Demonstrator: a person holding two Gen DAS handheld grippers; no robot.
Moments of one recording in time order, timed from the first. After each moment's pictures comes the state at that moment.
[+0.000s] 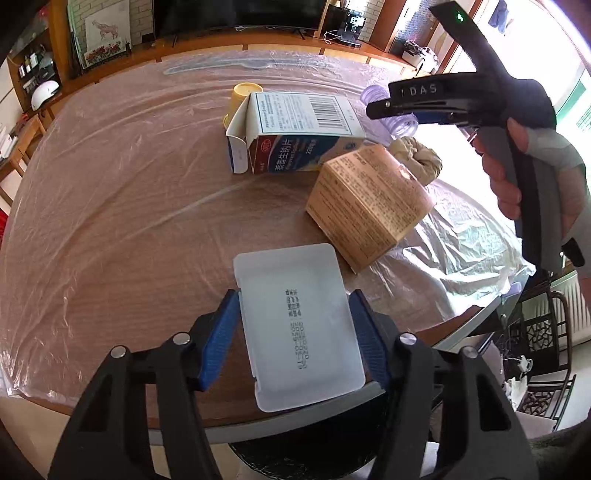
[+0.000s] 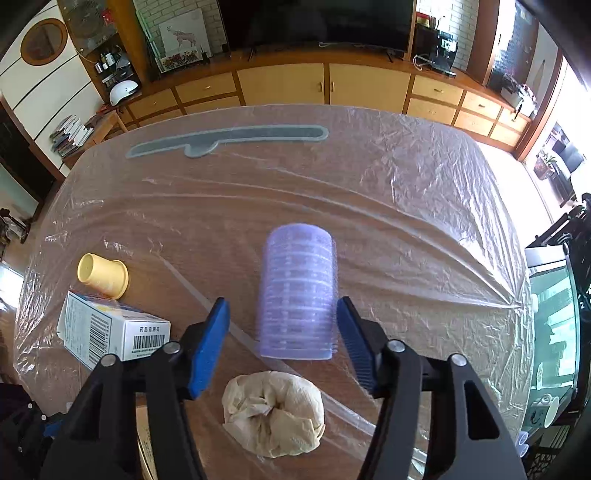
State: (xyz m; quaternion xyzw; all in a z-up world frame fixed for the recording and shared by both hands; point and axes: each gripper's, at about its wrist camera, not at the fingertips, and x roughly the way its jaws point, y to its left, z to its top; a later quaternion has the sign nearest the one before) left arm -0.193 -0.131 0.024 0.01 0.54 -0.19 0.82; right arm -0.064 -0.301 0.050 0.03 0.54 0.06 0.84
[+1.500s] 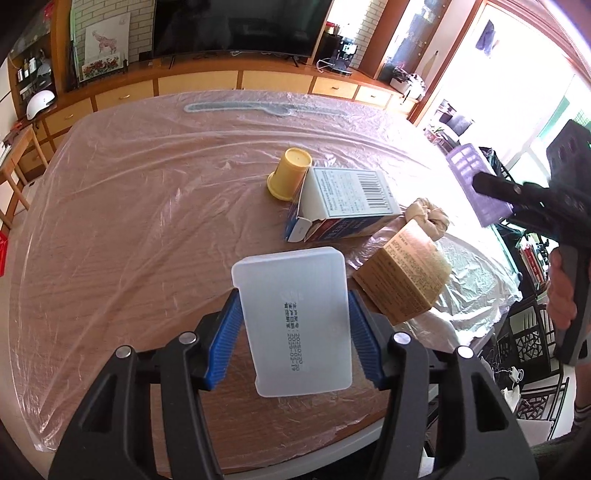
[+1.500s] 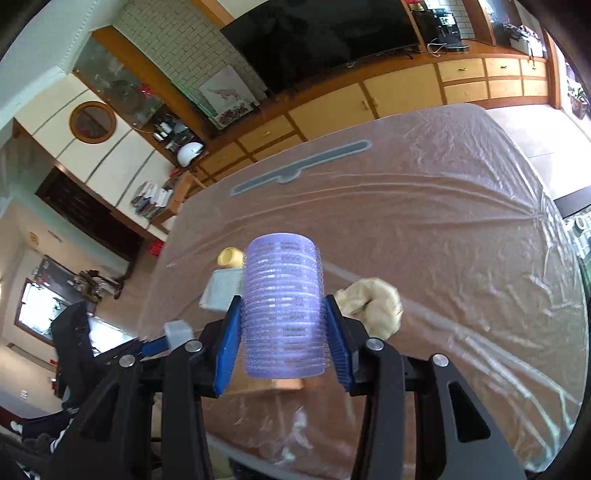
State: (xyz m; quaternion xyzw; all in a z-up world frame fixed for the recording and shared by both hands) left arm -0.156 -0.076 0.050 -0.02 0.49 -0.22 0.84; right arm -0.149 -0.328 0.096 0.22 0.45 0.19 0.84
